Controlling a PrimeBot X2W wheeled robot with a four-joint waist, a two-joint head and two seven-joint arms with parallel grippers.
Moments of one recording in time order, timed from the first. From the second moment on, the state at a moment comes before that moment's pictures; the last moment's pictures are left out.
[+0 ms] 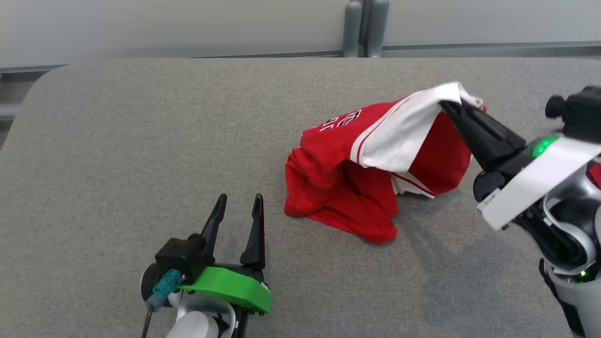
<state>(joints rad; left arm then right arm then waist) -0.17 0.16 -0.53 0.10 -0.56 0.19 -0.23 -0.31 -0.33 0.16 -0.31 0.67 0.13 0.38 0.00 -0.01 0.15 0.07</state>
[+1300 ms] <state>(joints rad) -0.15 0.11 -0.57 0.21 -0.60 0.08 -0.22 -0.15 -0.31 -0.11 -0.01 0.38 0.13 0.62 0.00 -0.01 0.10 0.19</state>
